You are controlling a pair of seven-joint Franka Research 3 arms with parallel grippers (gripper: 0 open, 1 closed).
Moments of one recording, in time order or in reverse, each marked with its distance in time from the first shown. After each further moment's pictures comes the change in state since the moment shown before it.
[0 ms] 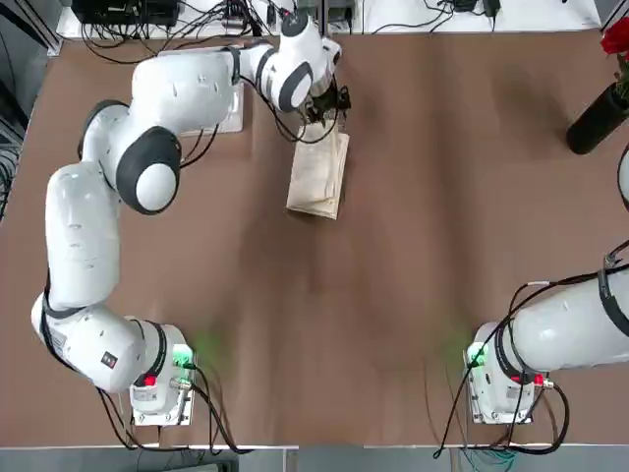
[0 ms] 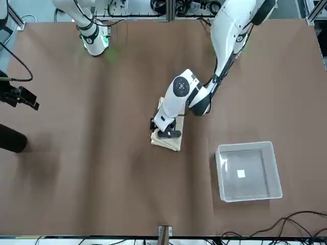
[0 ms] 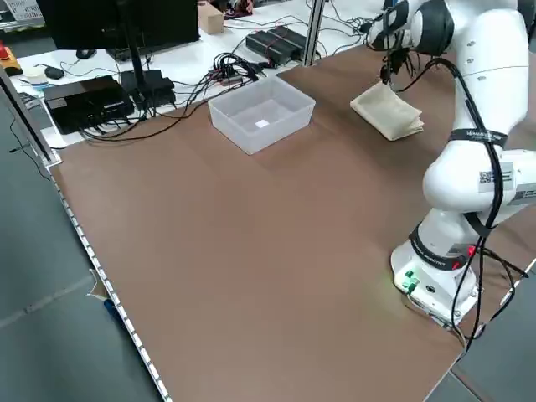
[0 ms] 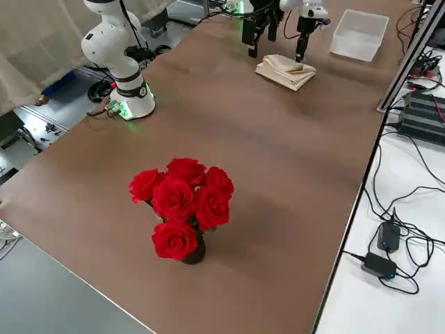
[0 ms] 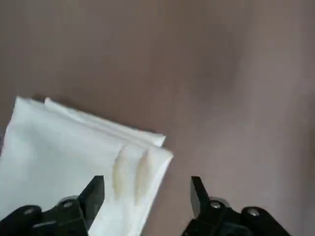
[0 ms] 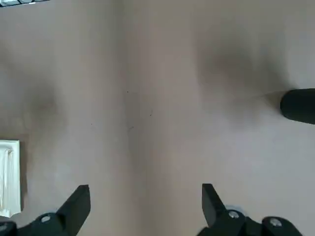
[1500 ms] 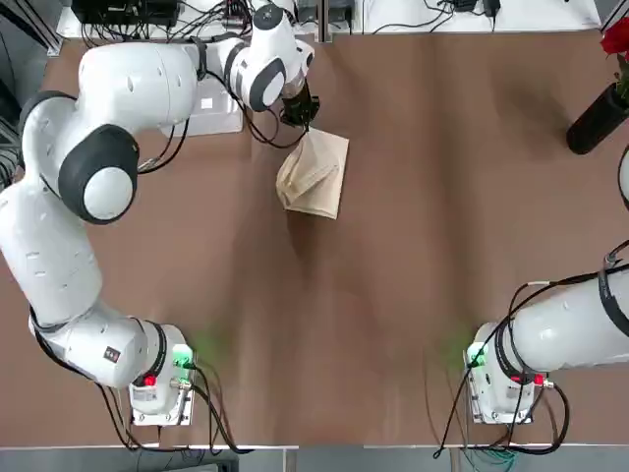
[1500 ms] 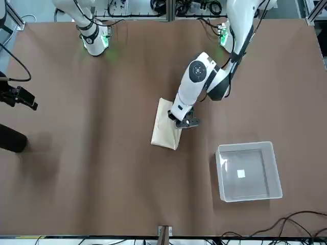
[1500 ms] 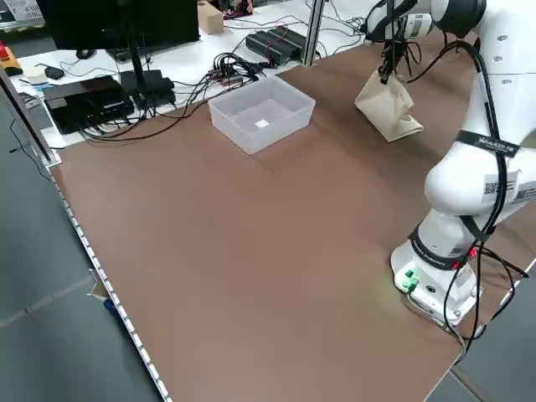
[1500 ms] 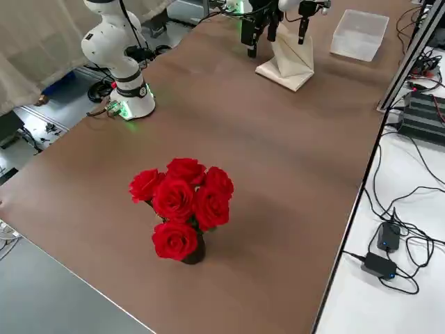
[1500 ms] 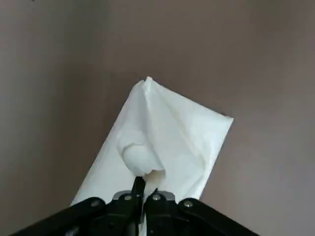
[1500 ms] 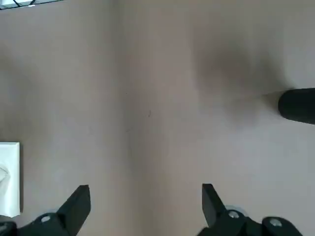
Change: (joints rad) left arm 0.075 -0.225 0.000 -0.302 -0.016 -0.055 -0.054; right arm -0.003 0.000 -0.005 0.003 0.000 -0.001 0.000
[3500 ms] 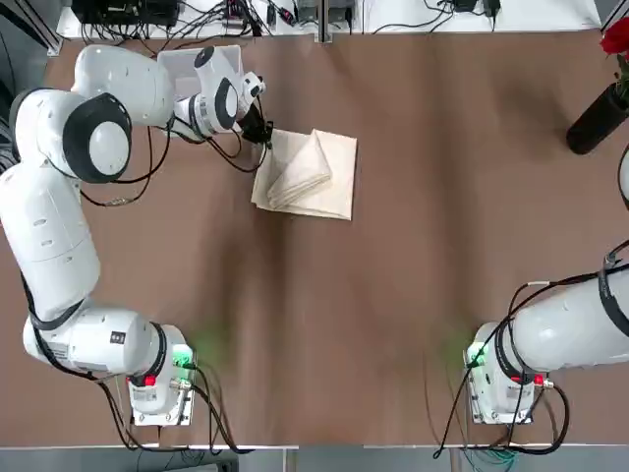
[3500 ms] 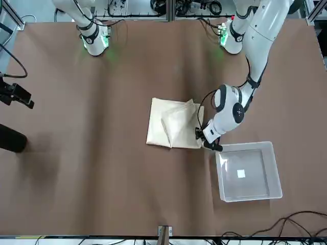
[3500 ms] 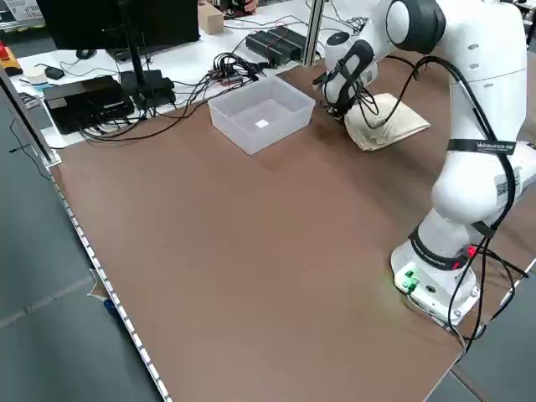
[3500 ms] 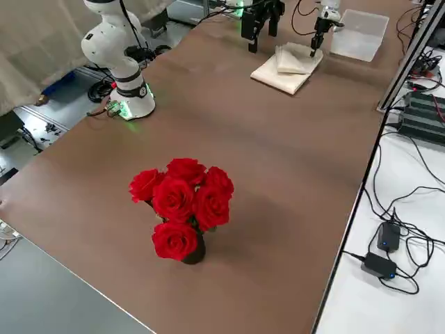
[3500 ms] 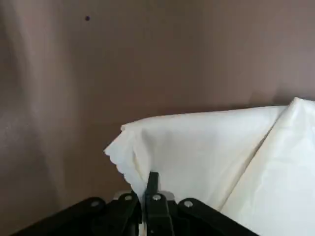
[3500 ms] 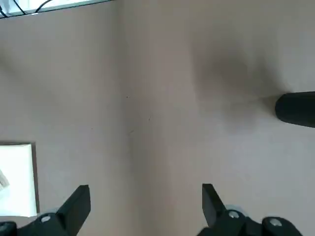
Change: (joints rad) left arm 0.283 0.132 0.008 -0.192 -0.428 0.248 0.969; right arm 0.000 0.000 -0.002 0.034 0.000 -0.014 0.000
